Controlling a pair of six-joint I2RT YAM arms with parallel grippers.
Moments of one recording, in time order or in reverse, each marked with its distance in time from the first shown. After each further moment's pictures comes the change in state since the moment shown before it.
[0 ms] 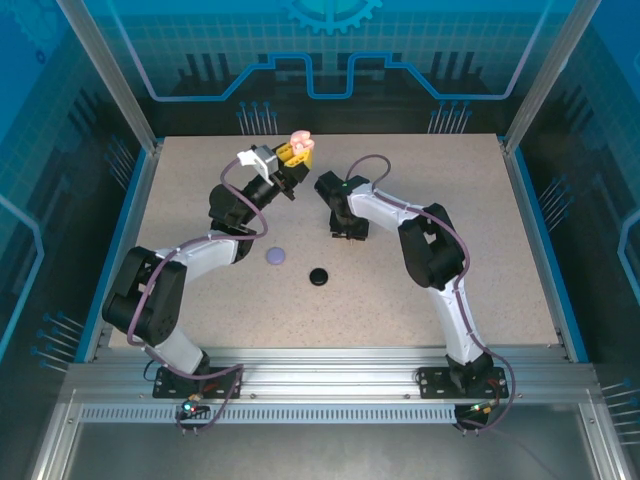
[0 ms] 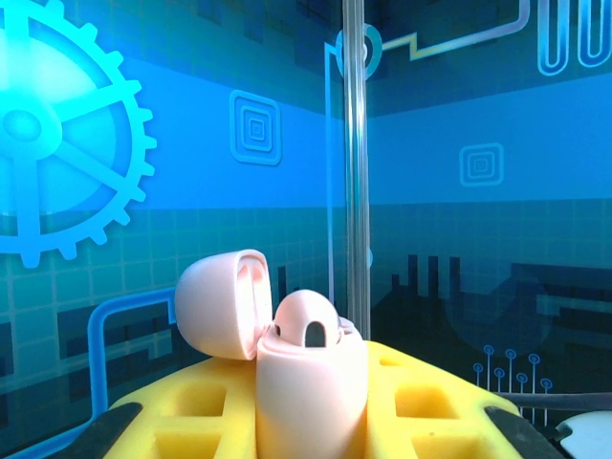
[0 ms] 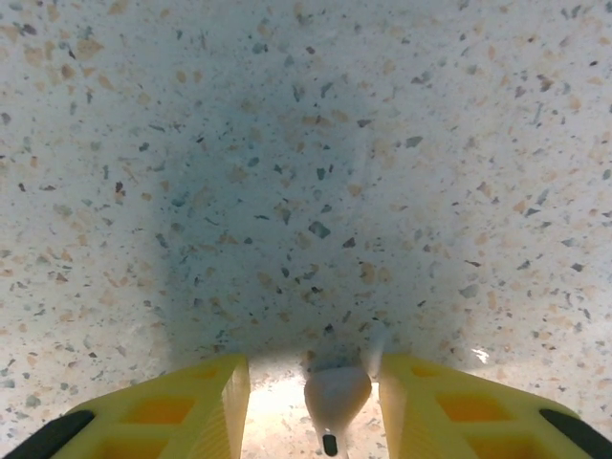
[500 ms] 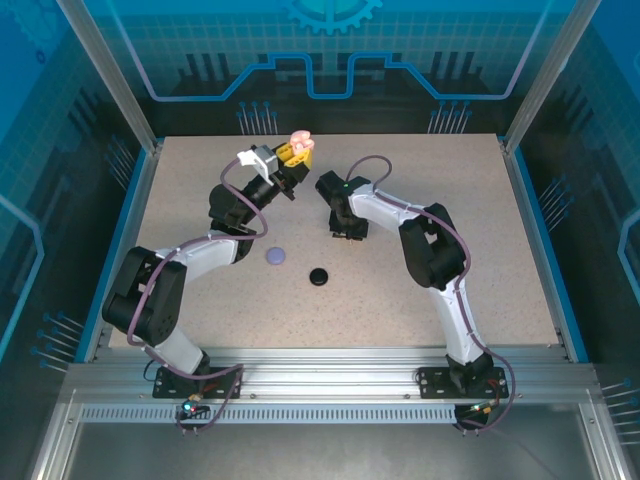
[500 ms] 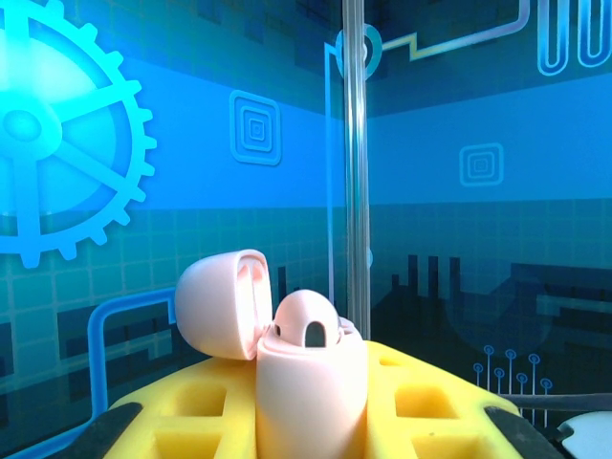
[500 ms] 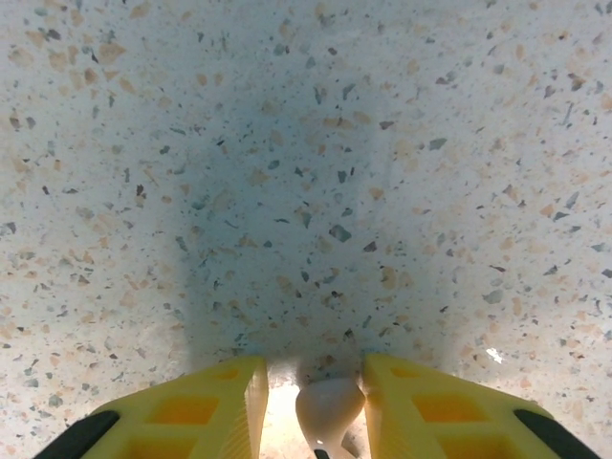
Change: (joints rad) left arm 0.000 0.000 0.000 0.000 0.000 0.000; right arm -0.005 -0.009 -0.021 0.034 -0.026 0.003
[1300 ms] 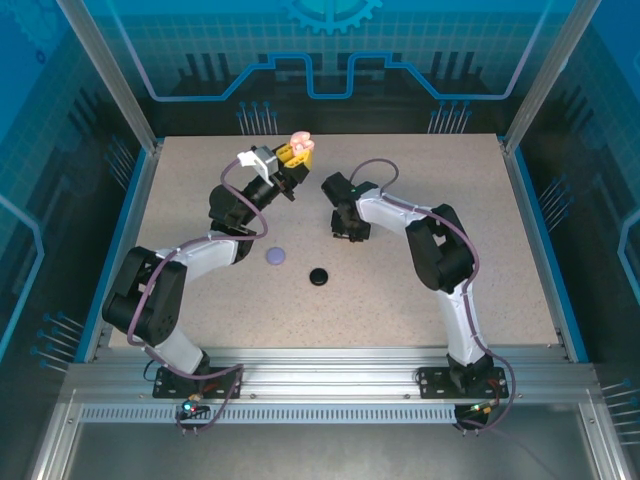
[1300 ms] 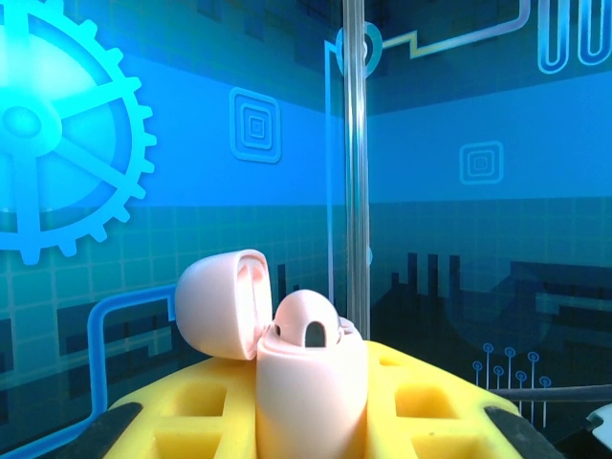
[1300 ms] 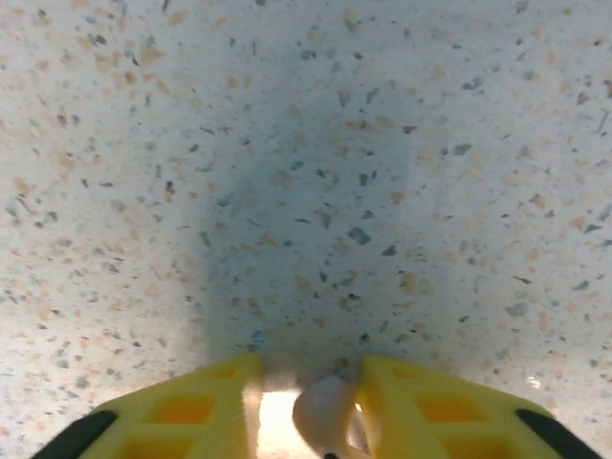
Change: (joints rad) left arm 0.000 0.000 -0.006 0.003 0.000 0.000; right arm -0.015 -0.076 -0.135 0.158 -0.056 -0.047
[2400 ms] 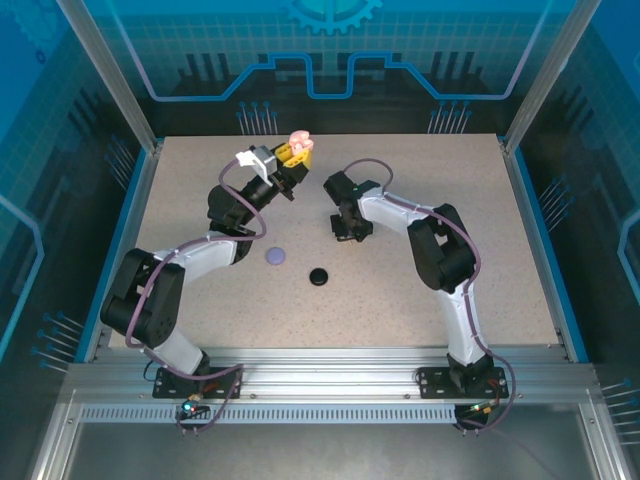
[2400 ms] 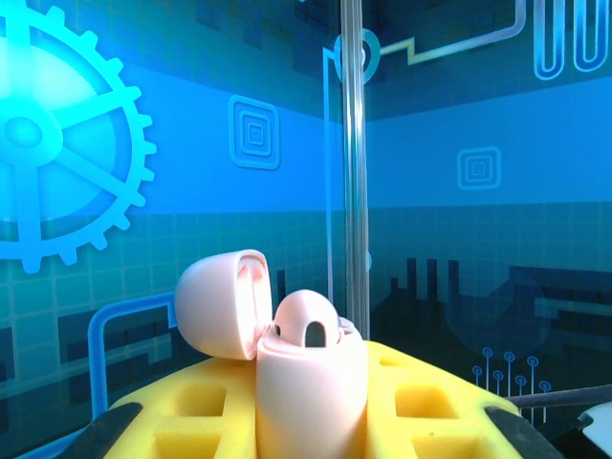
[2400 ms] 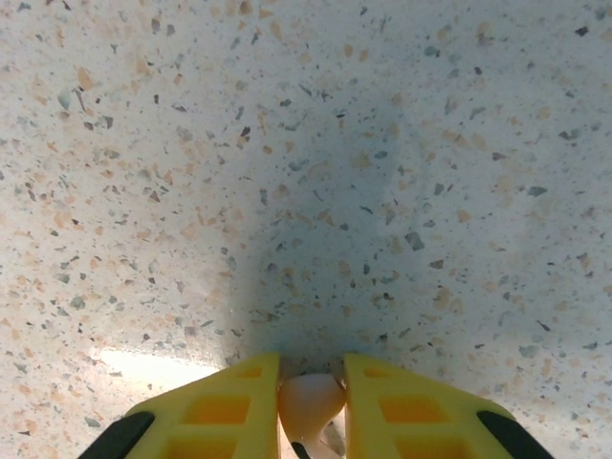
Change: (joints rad) left arm 0.000 -0.015 -0.001 -0.004 0.000 0.000; right arm -0.011 -0.007 -0.007 -0.013 -0.044 -0.314
